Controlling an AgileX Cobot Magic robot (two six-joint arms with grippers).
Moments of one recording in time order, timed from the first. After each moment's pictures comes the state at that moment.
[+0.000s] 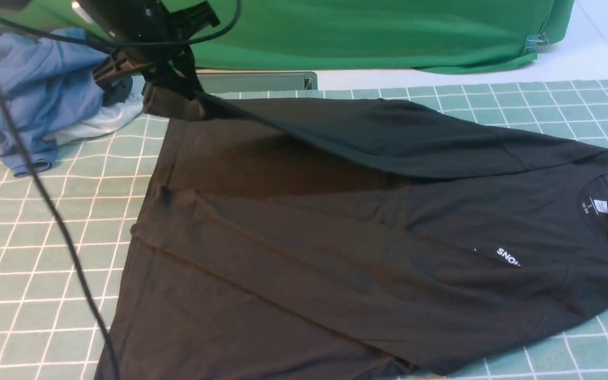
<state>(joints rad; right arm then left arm) 0.14 0.93 -0.69 0.18 0.71 -0.05 -0.15 1.99 -1.95 -0.23 1.21 -0.41</state>
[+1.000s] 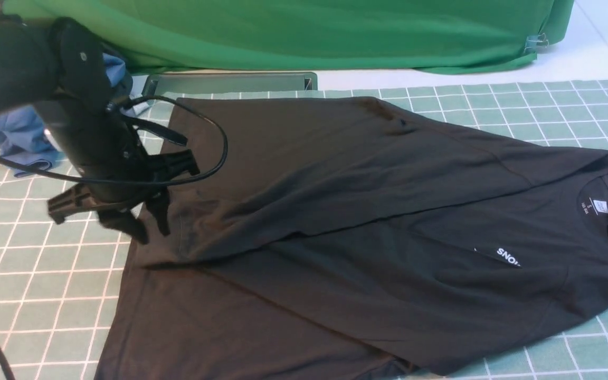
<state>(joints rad) 0.14 0.93 -0.69 0.18 0.69 -0.05 -0.17 1.74 -1.30 -0.08 1.11 -0.44</state>
